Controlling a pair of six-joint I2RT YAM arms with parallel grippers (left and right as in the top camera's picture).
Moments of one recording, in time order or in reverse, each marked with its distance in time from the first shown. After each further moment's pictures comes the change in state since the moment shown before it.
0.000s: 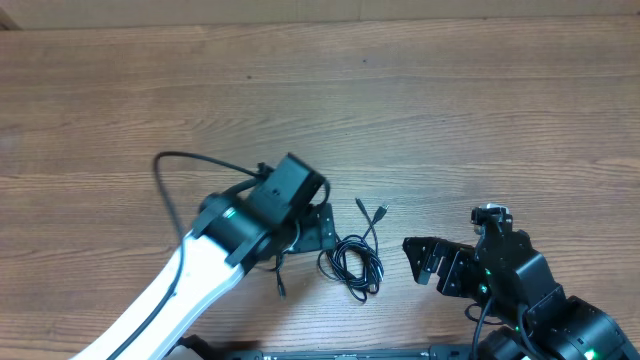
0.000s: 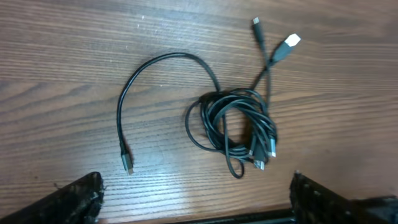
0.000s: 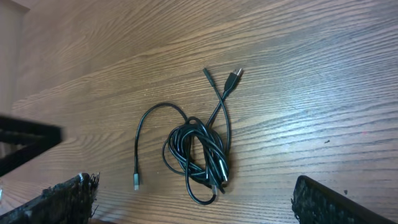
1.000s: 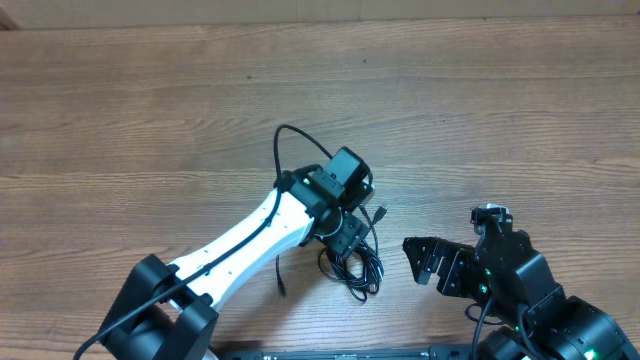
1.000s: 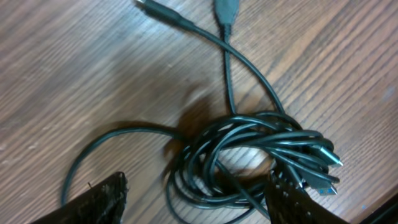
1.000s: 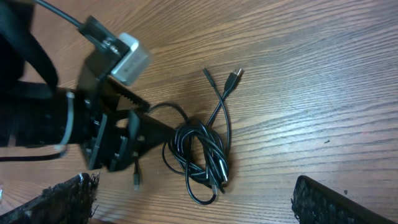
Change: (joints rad) left arm -0.054 0.366 -0.063 0.335 0.114 0.716; right arm 0.000 0.000 0.000 0.000 0.000 0.000
